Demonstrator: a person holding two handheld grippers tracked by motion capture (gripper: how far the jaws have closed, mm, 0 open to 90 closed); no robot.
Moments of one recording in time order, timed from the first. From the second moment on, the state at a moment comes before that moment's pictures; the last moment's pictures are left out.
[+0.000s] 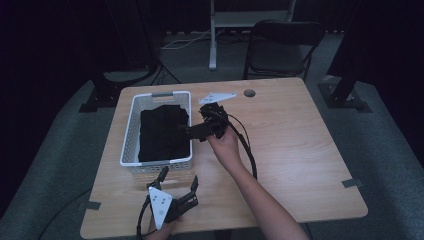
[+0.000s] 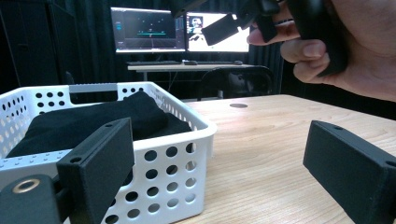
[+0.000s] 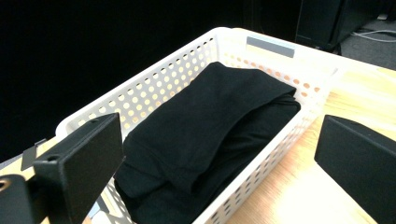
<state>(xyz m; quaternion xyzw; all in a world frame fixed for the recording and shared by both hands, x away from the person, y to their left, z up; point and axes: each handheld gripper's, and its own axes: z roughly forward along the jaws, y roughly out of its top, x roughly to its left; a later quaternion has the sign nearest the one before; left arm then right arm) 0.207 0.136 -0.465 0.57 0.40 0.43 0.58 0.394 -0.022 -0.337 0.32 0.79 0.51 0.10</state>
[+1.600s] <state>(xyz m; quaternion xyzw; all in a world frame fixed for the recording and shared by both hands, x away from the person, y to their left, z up) 0.207 0.136 -0.465 0.57 0.40 0.43 0.58 0.338 -0.108 -0.338 0.35 0.78 0.50 0.16</state>
